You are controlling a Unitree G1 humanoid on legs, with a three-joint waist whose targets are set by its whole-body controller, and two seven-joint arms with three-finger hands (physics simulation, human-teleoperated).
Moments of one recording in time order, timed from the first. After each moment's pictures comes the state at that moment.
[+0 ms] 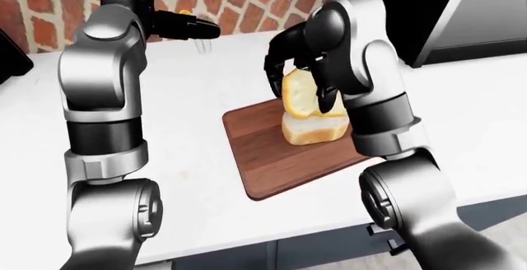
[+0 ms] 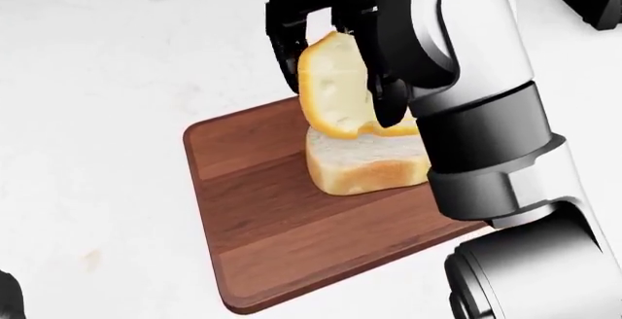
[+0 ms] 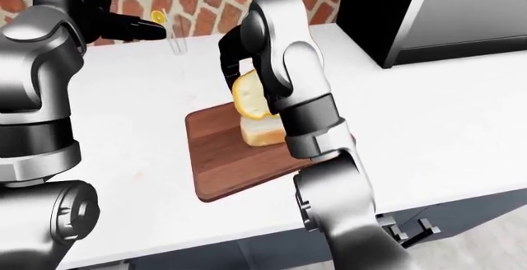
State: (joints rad) left arm -1.17 0.39 0.15 0.20 0.02 0.87 -0.04; right arm -1.32 -0.13 0.06 0.45 -1.22 -0.01 1.39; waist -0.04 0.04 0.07
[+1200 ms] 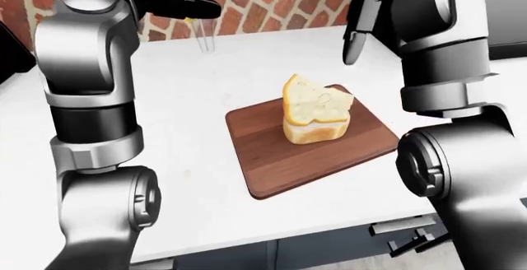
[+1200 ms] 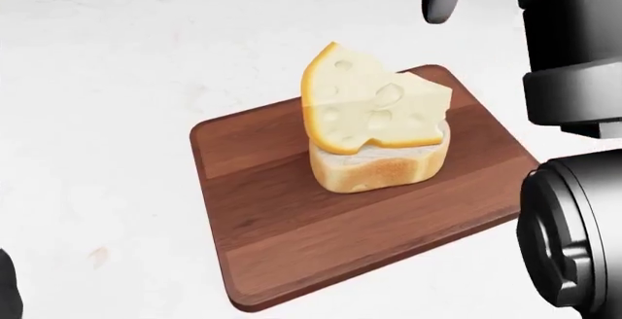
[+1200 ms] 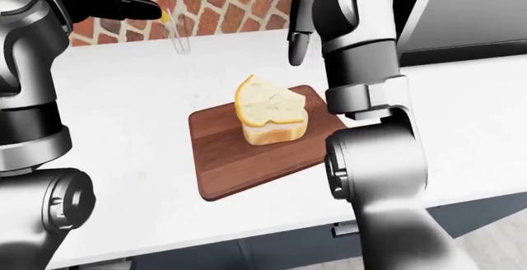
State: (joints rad) left arm -1.26 0.41 0.14 0.19 0.02 0.93 -0.05; right arm -1.53 -0.32 -0.03 0.67 -1.06 0.12 1.08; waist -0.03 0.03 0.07
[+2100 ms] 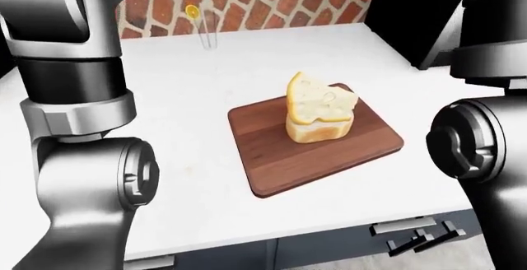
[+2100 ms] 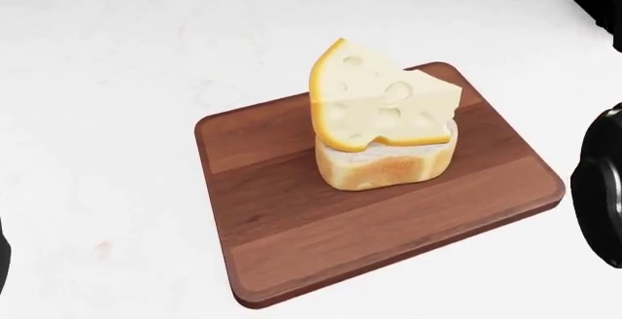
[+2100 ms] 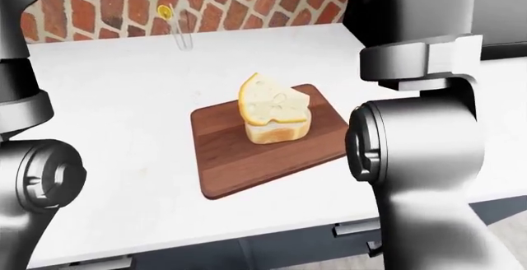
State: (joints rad) left arm -1.47 0.42 0.14 0.34 -0.02 0.89 0.01; right arm -1.69 -0.42 -0.07 0.68 -0.59 0.45 0.68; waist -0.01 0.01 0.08
